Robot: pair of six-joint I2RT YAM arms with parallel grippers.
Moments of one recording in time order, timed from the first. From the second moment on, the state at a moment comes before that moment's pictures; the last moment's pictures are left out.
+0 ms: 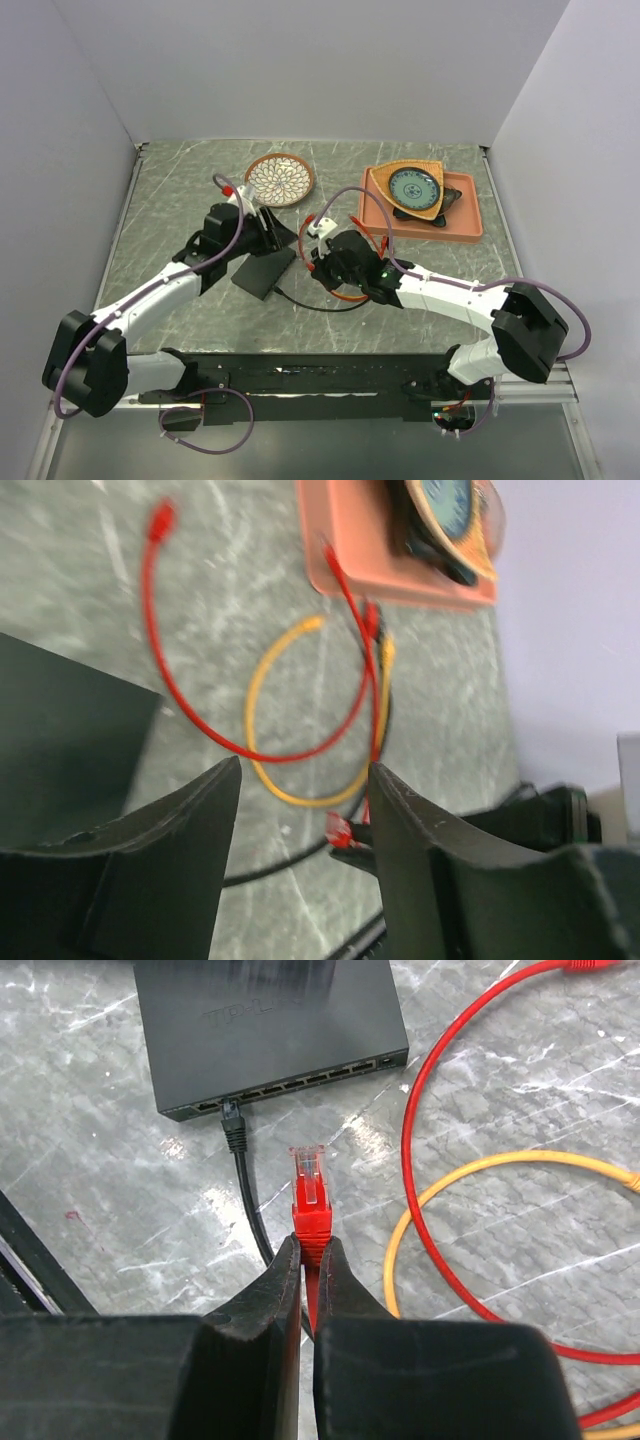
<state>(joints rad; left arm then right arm) -0.48 1.22 0.73 0.08 0.26 -0.76 0.89 1.39 0.82 -0.04 0.02 0.16</state>
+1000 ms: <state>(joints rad) -0.13 1.48 0.76 -0.01 0.28 -0.59 0.89 1.62 0.95 -0.09 -0.09 0.08</state>
